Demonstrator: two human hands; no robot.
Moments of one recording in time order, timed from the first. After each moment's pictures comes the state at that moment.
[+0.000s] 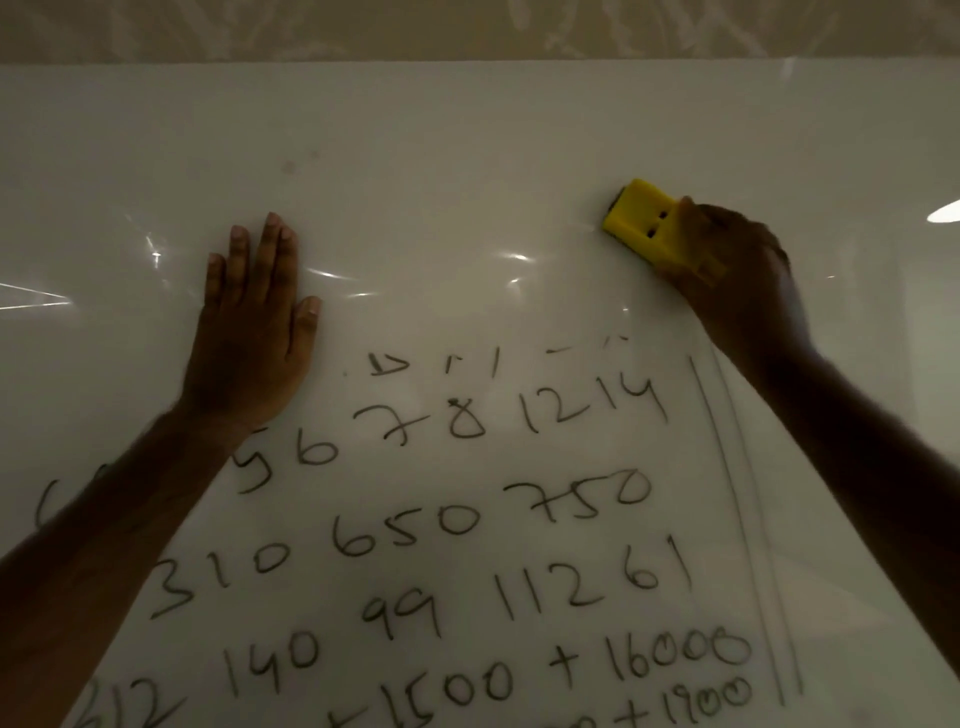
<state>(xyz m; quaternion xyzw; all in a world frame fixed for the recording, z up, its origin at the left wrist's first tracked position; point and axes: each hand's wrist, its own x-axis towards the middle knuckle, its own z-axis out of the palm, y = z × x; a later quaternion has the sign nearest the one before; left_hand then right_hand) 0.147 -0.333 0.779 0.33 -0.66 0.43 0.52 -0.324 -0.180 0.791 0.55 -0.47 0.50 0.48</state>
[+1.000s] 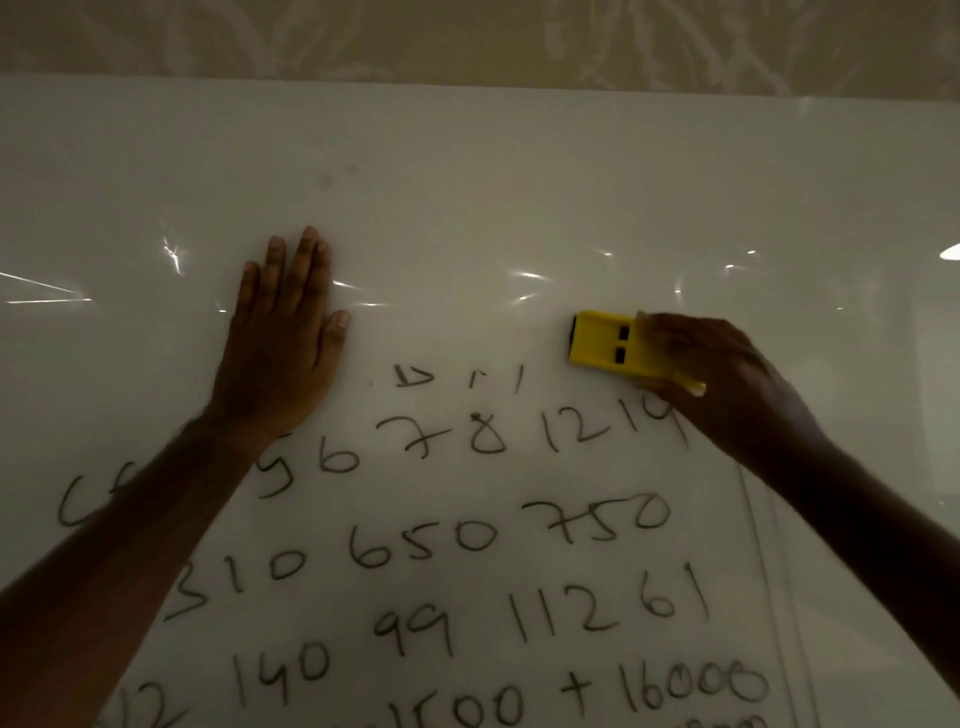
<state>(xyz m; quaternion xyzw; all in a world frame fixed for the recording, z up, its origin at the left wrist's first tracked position) 0.150 -0.337 0.778 0.31 -0.65 0.45 0.53 -0.287 -0.173 0.731 0.64 -0.41 0.41 0.50</state>
